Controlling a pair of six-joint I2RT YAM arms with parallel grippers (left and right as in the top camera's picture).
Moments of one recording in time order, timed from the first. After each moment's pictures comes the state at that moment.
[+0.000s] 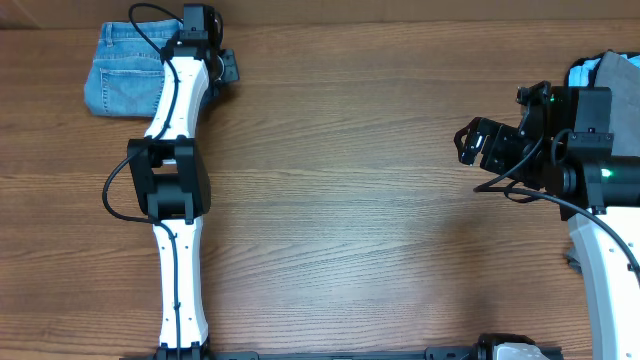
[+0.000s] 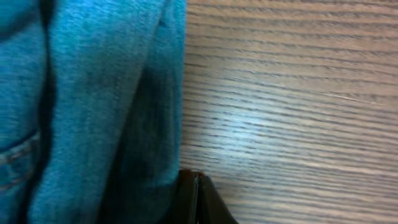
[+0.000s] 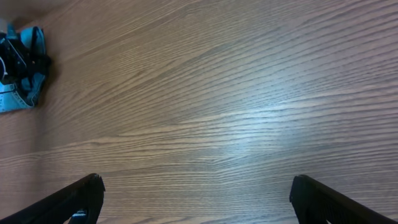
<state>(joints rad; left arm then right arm) 0.00 2.70 2.45 -0.80 -0.02 -0.21 -0.04 1.28 1.31 -1.01 -0.26 0.28</state>
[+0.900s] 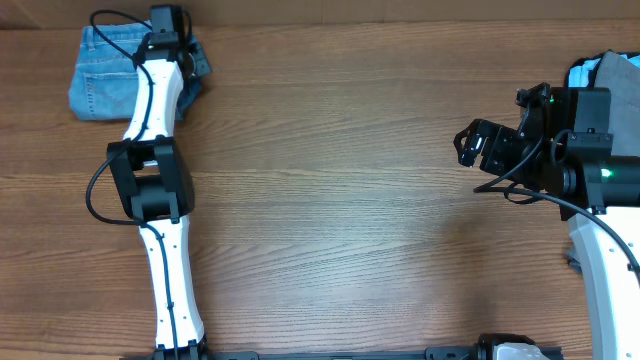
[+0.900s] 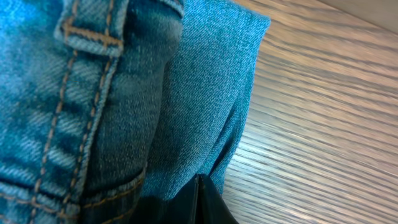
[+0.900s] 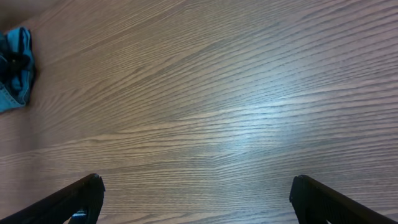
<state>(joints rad) 0.10 2.71 2.45 -0.72 -0.06 -0.30 -0.04 1.28 1.31 -1.02 -0.26 0.28</state>
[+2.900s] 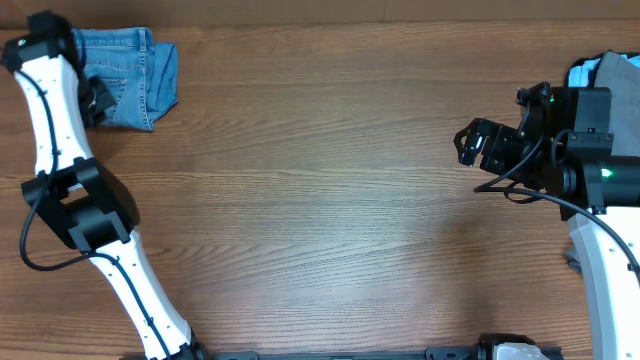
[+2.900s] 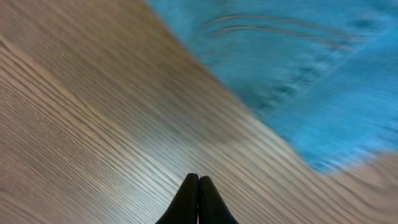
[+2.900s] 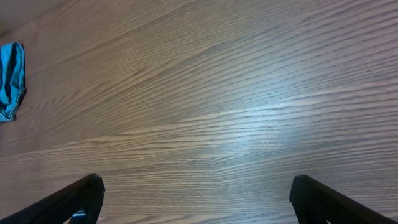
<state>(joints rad) 0.39 2.49 2.46 -1.40 -0.19 -0.29 -0.04 1.28 1.31 -1.01 -0.26 0.28</state>
